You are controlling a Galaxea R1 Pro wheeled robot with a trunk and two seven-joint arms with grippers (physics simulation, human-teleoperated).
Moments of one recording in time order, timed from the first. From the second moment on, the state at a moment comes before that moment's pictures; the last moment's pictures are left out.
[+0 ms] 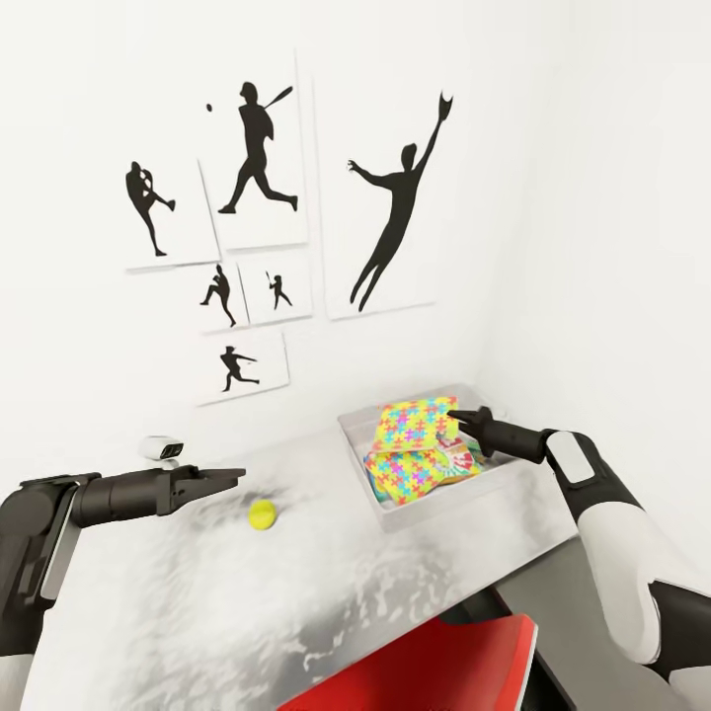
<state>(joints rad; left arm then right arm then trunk) -0.51 0.27 0.22 -1.47 0.12 1.04 -1.57 -0.98 -0.16 -0.26 -0.58 -0.74 0.94 0.41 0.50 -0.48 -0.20</state>
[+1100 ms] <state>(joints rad) -0.51 0.28 0.22 -1.47 0.12 1.04 -1.57 -0.98 -0.18 -0.26 -0.59 -0.73 0.85 0.41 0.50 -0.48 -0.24</state>
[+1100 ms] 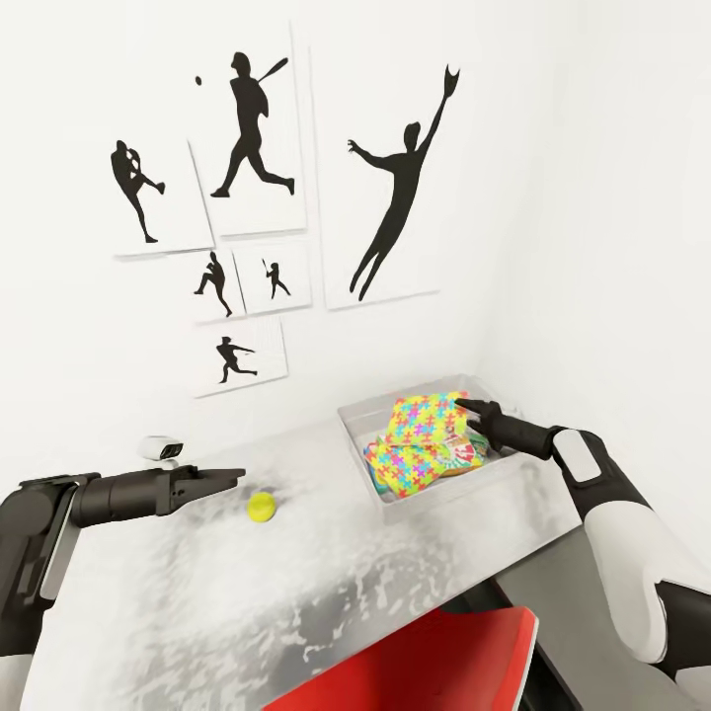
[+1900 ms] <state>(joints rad) -0.51 0.28 0.22 -1.47 0.12 1.04 -1.57 -0.92 -0.17 -0.25 -0.82 -0.74 0.87 0.42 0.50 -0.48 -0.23</state>
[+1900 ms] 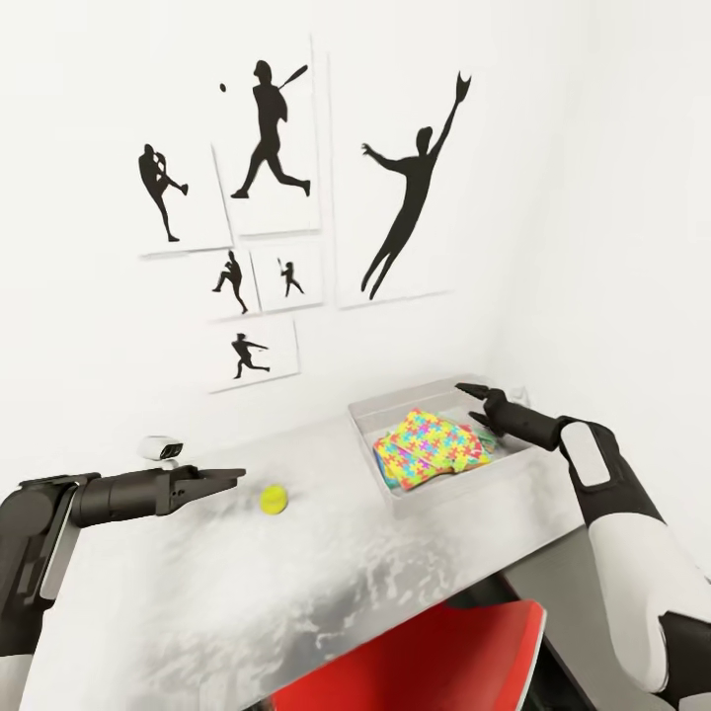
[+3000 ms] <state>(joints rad) -0.51 0.28 0.22 -1.47 0.12 1.04 -1.57 -0.93 0.01 -0.03 -0.83 -0.74 0.86 0.09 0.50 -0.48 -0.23</state>
